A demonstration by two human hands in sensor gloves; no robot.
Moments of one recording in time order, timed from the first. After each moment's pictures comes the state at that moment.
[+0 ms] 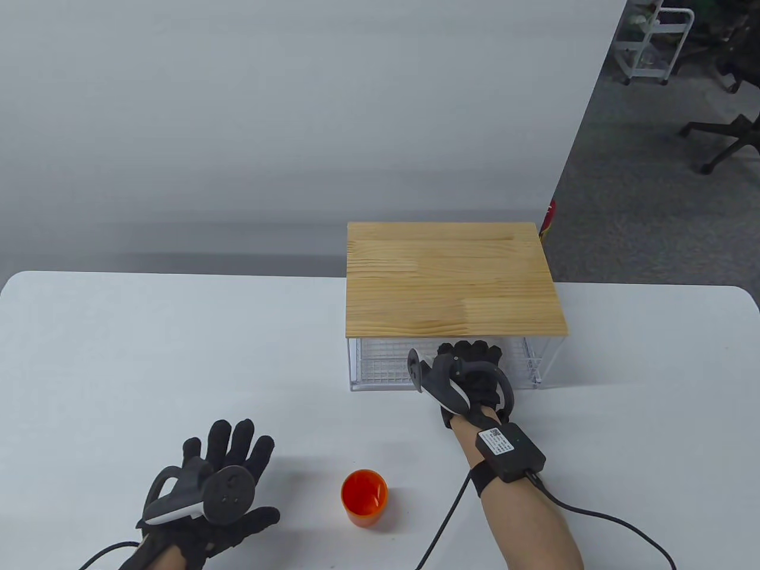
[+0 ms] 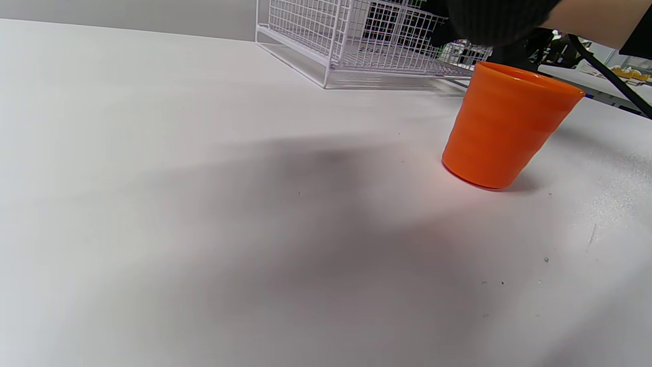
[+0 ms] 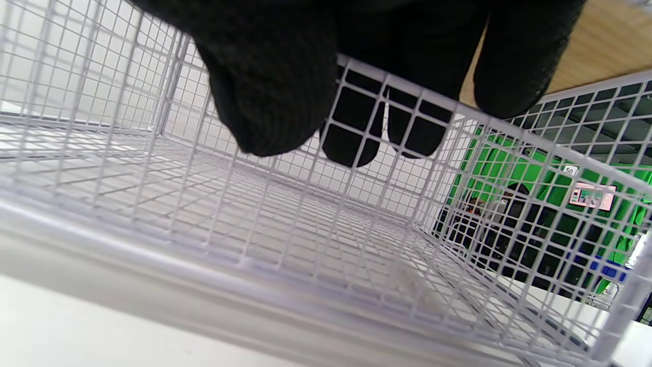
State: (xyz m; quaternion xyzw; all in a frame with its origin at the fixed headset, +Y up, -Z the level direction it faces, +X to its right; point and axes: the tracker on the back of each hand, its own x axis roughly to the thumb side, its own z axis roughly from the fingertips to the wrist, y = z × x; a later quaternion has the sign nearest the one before) left_hand -0.239 -0.735 -0.255 -0.19 -0.24 0.02 0.95; right_hand 0.088 -0.724 -0.438 0.02 0.10 -0.98 0.16
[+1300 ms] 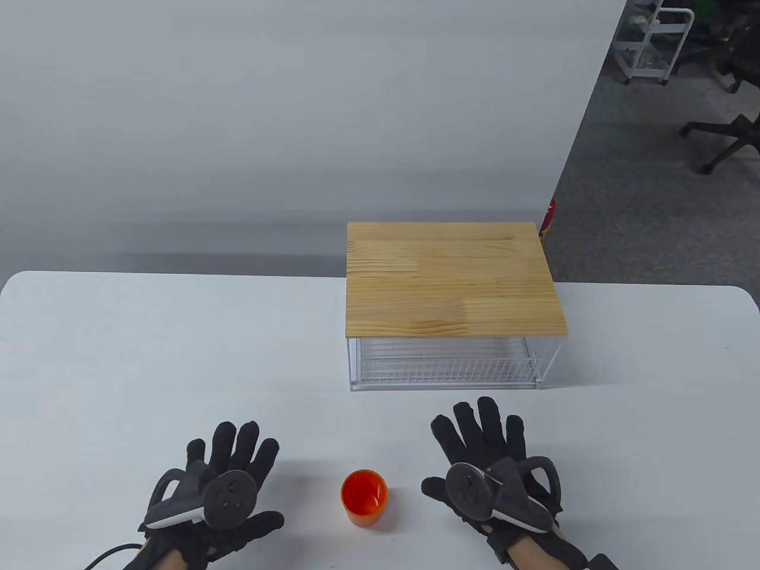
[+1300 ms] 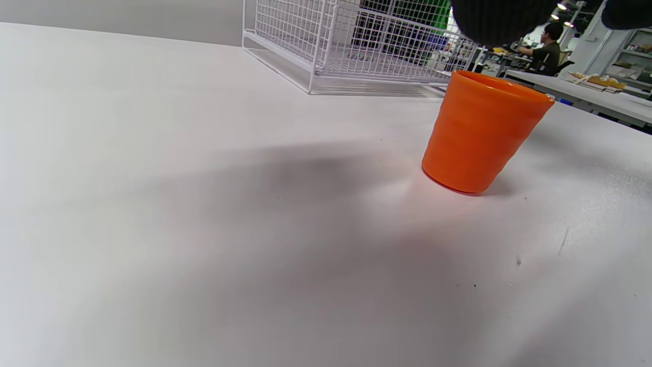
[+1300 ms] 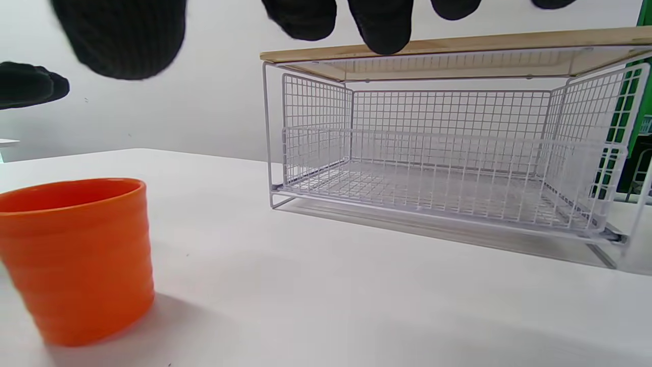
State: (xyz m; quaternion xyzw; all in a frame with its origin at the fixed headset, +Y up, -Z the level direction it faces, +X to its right) left_hand -0.236 -0.737 -0.251 -0.18 -0.26 0.03 0.95; right_hand 0.127 -0.690 -0.259 -0.20 0.02 -0.98 -0.01
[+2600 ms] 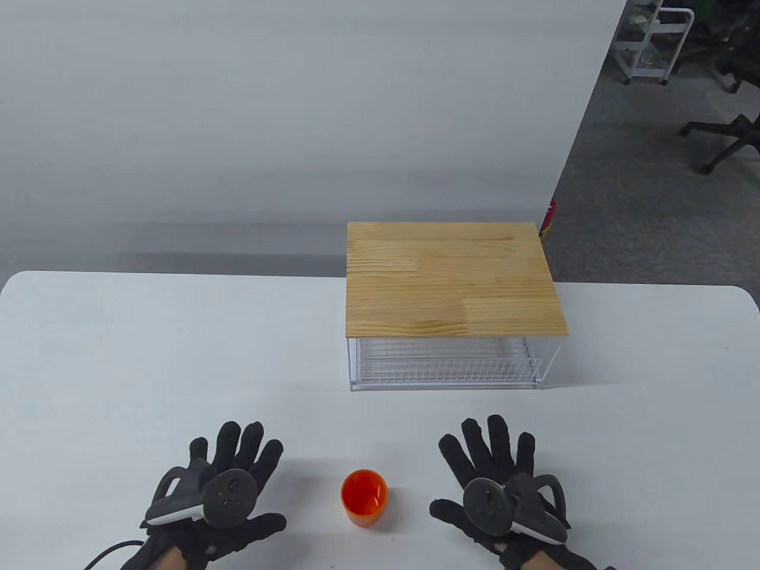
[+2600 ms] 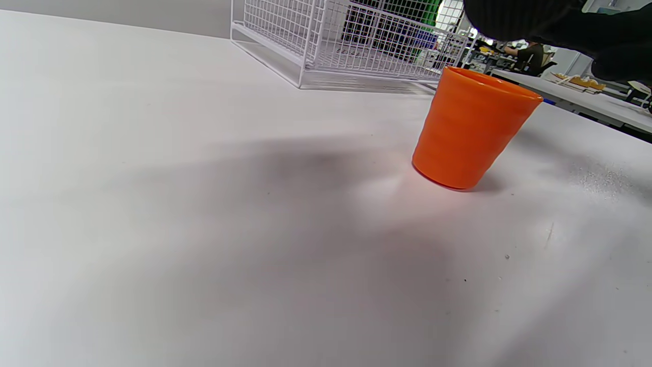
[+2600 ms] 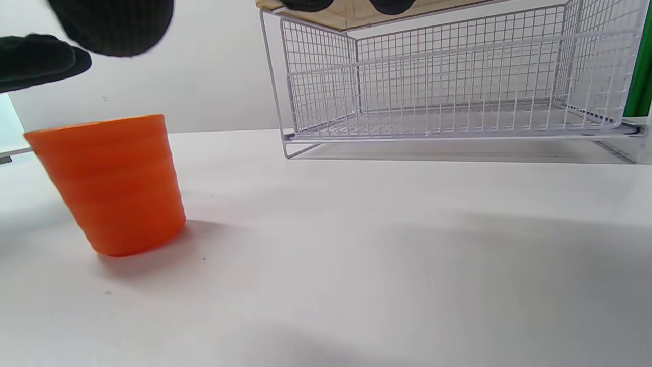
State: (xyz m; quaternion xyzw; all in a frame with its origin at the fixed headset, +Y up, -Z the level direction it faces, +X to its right) left_hand -0.235 -0.738 -0.253 -0.19 -0.28 0.04 0.94; right_hand 0.149 -0.737 -0.257 -0.22 -0.04 -0.97 -0.04
